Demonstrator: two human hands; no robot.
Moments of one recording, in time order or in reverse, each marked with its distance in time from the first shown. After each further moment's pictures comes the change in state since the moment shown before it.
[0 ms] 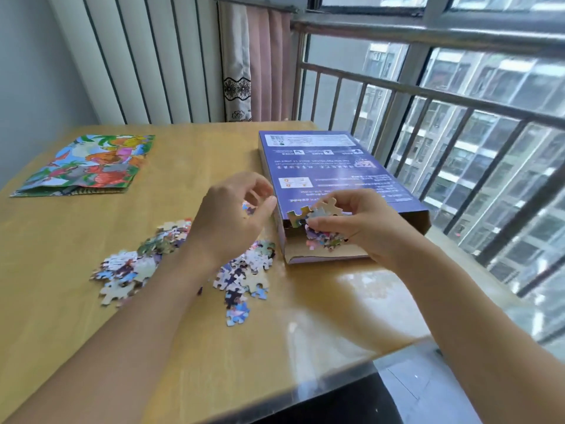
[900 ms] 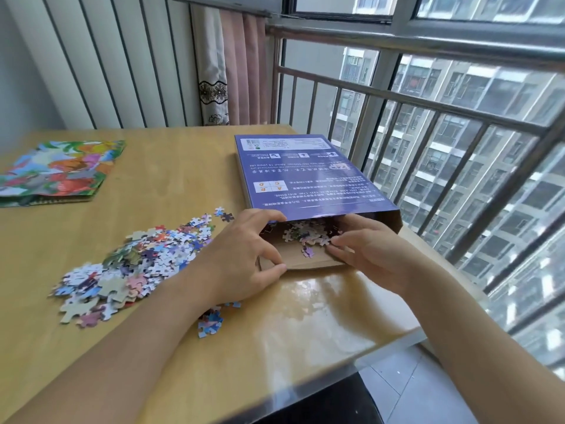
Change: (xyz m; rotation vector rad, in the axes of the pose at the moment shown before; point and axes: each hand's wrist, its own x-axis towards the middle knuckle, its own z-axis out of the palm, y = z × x) left_hand -0.022 0.004 0.035 0.141 -0.455 0.275; right_hand -0.018 0.036 -0.039 0.353 0.167 0.308
